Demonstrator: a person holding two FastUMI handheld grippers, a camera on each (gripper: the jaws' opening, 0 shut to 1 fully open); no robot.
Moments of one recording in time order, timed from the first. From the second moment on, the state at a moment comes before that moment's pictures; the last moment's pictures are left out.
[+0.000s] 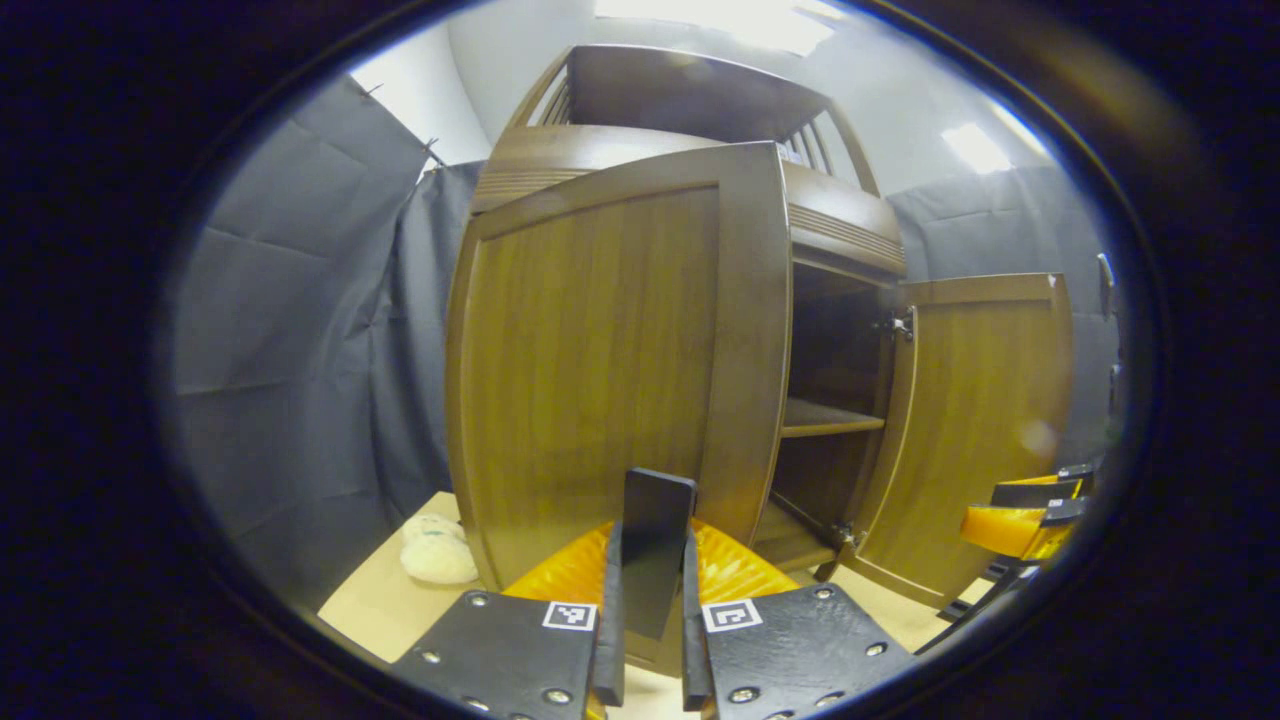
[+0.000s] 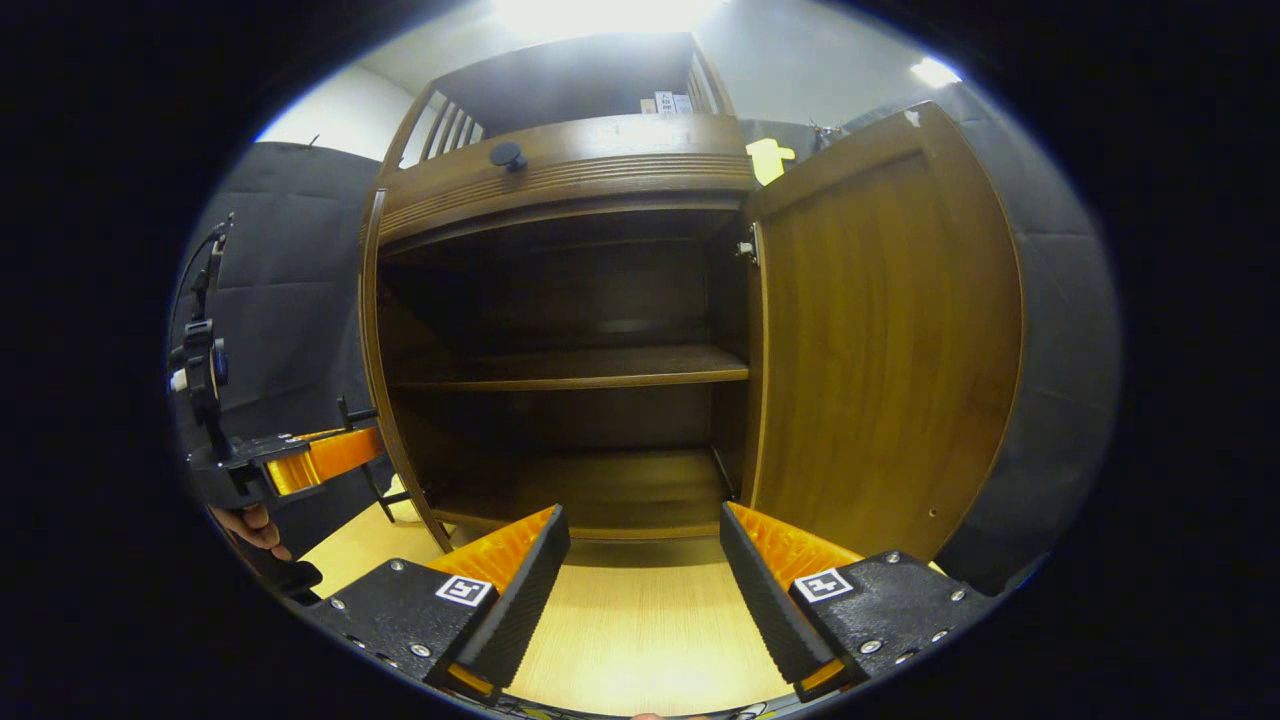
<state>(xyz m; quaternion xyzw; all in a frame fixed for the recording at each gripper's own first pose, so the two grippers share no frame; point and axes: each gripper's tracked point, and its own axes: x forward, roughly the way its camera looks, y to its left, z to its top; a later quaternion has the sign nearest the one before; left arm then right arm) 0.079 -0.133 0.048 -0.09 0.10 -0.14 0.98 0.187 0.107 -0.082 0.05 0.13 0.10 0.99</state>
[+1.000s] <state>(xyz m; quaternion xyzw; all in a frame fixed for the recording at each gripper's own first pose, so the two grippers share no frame) 0.056 -0.069 0.070 -0.09 0.09 -0.06 0.99 0.196 0.111 -0.088 0.04 0.13 0.12 0.98</state>
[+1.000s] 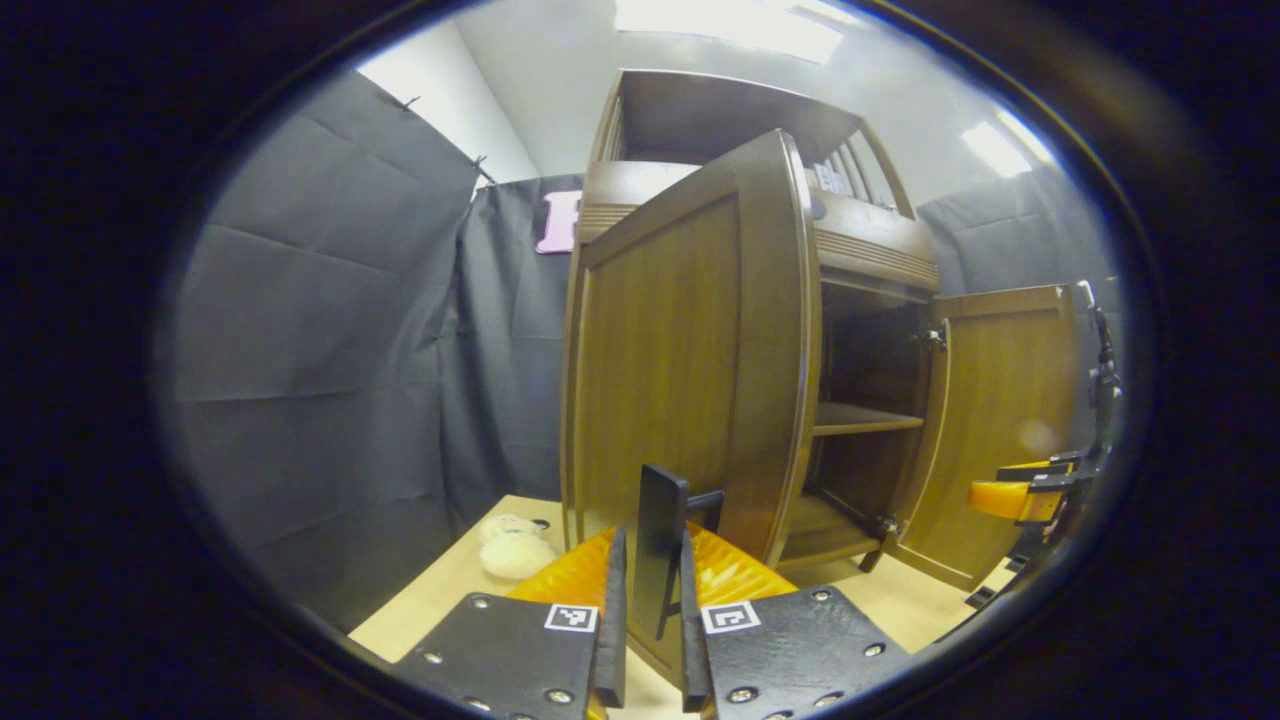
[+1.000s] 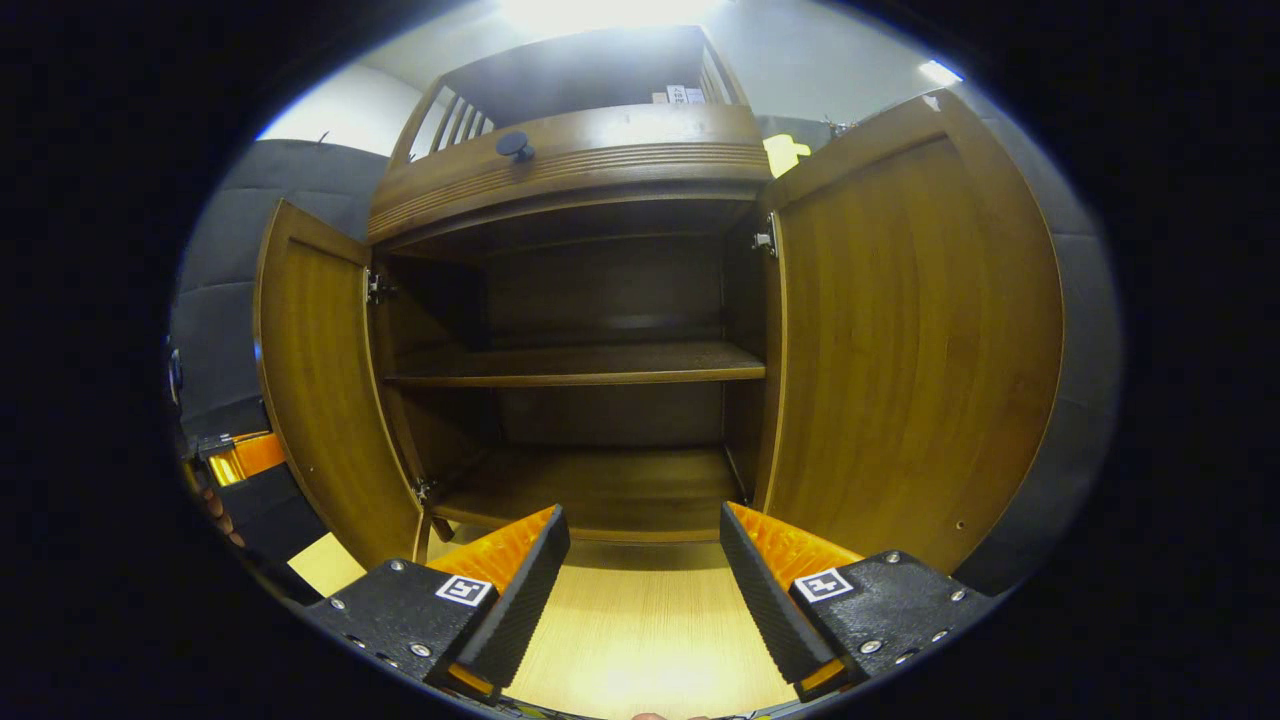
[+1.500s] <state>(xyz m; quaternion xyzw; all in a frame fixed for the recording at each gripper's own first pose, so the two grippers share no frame) 0.050 -0.036 0.069 -0.14 0.08 -0.02 0.99 0.198 0.113 -0.091 0.05 0.15 0.13 0.98</state>
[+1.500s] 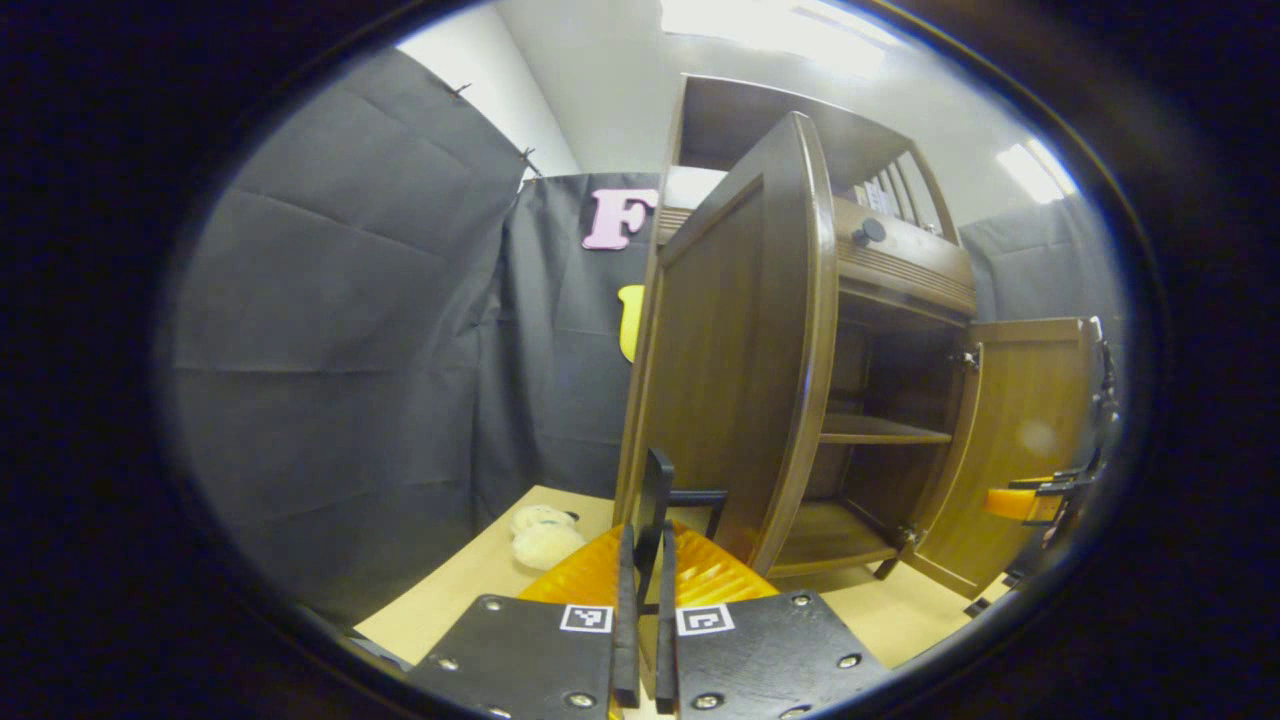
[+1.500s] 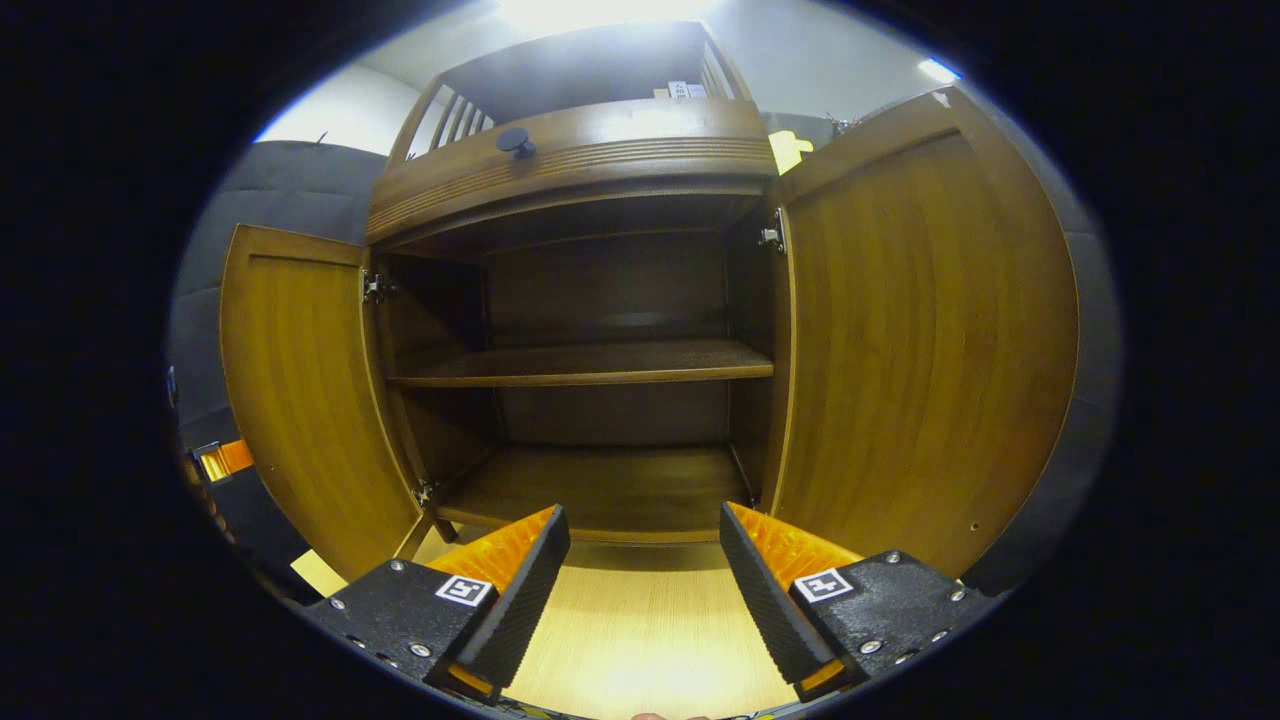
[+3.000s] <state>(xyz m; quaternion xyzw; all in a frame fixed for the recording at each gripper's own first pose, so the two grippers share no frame) 0.019 0.021 0.109 -0.09 0.06 0.09 0.99 0.182 0.056 -0.064 0.05 0.15 0.07 0.99</state>
